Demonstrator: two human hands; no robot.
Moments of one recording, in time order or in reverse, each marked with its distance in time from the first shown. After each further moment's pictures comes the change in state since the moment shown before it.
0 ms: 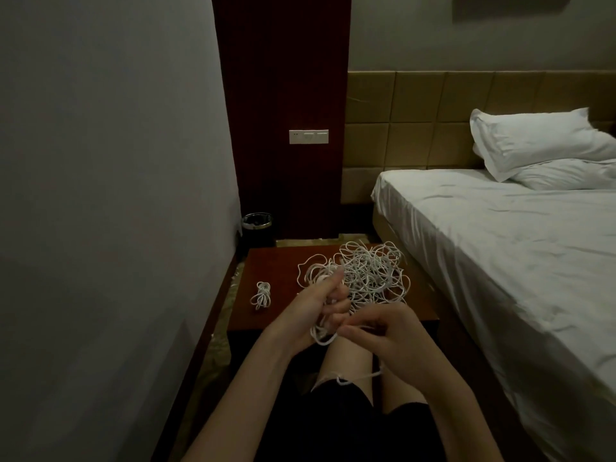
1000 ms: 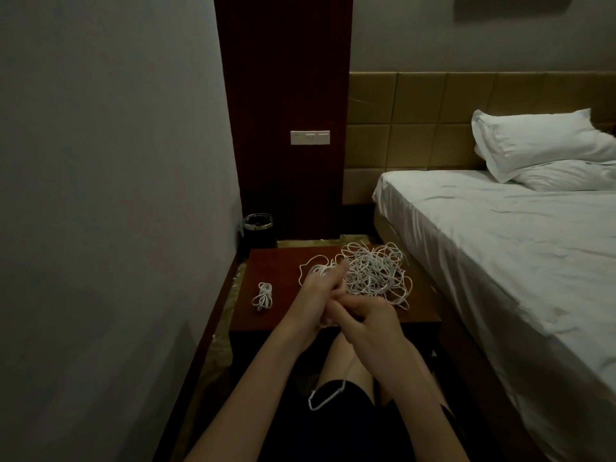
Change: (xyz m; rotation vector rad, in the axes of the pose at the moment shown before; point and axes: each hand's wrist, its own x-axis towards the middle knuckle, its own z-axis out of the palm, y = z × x) left_hand 0.005 0.002 0.002 0.232 0.175 0.247; right_hand 0.017 -0.016 0.032 0.110 0.177 0.122
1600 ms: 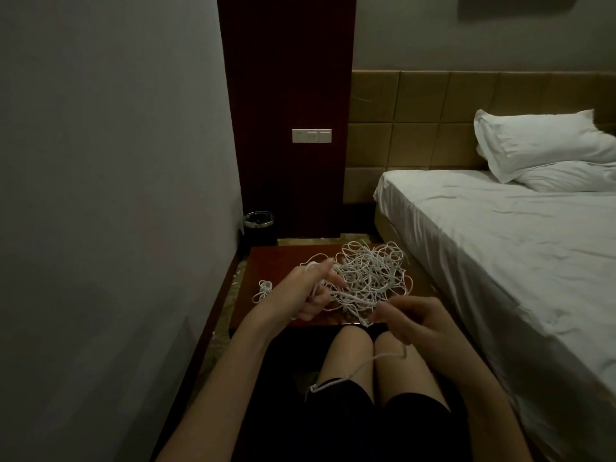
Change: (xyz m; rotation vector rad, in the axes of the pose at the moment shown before) left_hand -0.005 0.022 -0.026 0.309 -0.105 -0.116; right_hand -0.005 0.023 -0.059 0.050 -0.098 0.020
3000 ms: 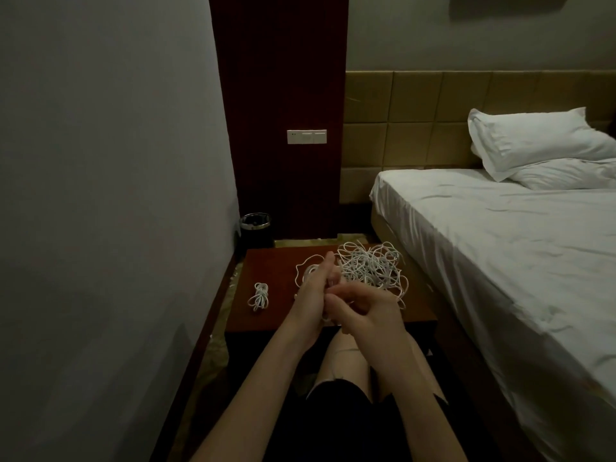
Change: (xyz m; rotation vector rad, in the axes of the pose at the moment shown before) left_hand 0.017 -0.013 0.039 -0.410 0.187 0.059; right_hand 0.014 -0.016 0.051 0.124 0.162 -0.060
